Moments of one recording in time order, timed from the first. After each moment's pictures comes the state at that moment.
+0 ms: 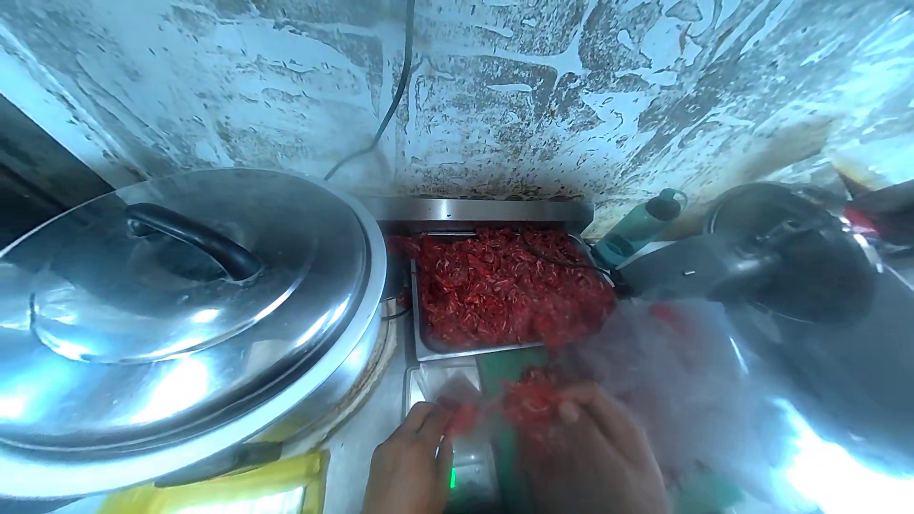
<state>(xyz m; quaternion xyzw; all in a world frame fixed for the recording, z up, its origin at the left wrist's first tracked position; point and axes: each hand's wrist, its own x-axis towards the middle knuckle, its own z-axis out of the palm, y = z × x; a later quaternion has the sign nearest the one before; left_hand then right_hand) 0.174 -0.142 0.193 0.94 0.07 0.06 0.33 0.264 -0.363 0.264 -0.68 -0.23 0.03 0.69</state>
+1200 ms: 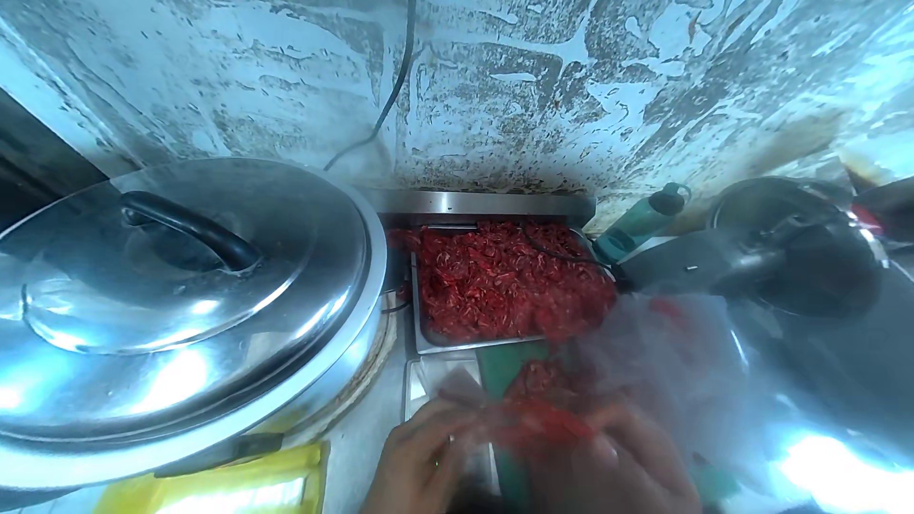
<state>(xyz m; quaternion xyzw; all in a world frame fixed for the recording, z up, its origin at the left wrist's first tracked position) 0.176 -0.134 0.204 0.77 -0.07 0.14 0.62 0.256 -0.350 0.296 -0.52 -0.32 0.10 0.79</state>
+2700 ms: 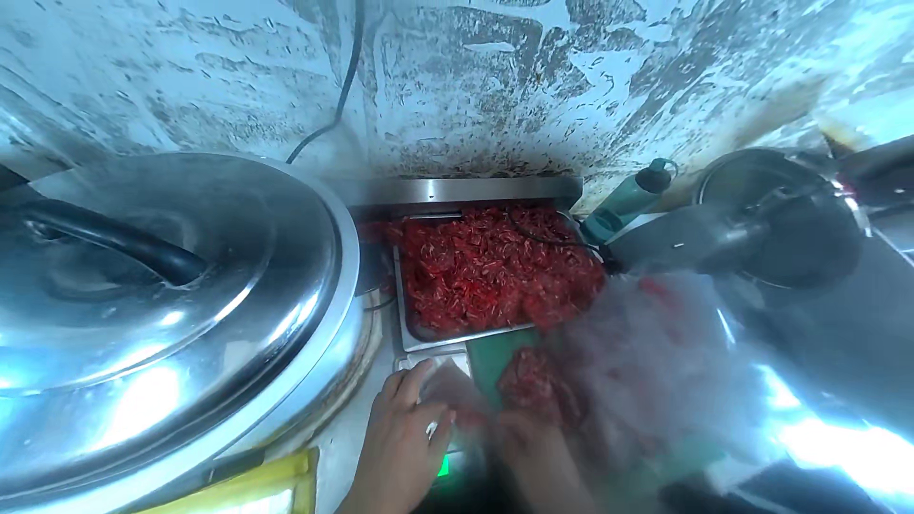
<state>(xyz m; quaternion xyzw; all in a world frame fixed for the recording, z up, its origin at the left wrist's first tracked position) 0.202 -0.130 0.166 0.94 0.01 0.06 0.33 0.231 -0.364 0.178 -0.89 -0.03 0.23 0.40</state>
